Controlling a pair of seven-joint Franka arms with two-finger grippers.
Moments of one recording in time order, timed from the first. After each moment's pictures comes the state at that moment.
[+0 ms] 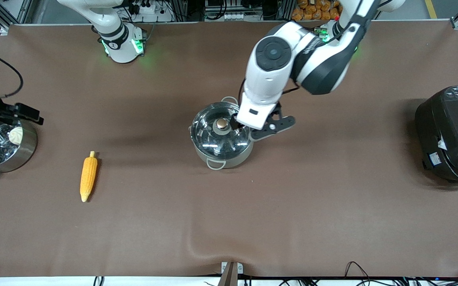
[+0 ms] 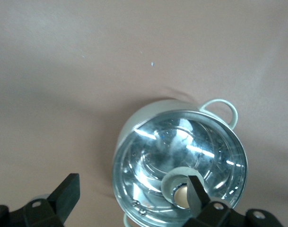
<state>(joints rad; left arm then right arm) -0.64 0.48 -0.11 -1.34 -0.01 1.84 -1.10 -0.01 0.08 -0.10 -1.69 0.04 1.69 -0.09</state>
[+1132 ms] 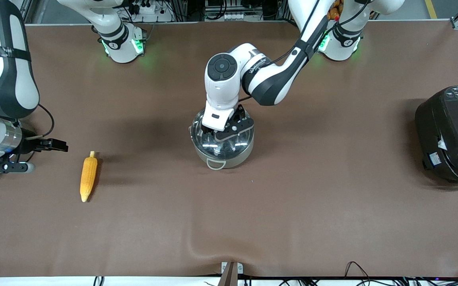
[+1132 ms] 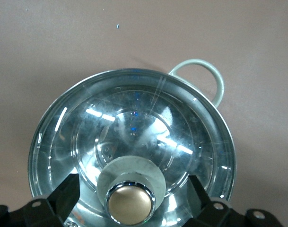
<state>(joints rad) -0.83 0.66 -0.02 -1.29 -0.01 1.99 -1.28 -0.02 0.28 -0.11 -1.75 0.04 1.89 -0.13</state>
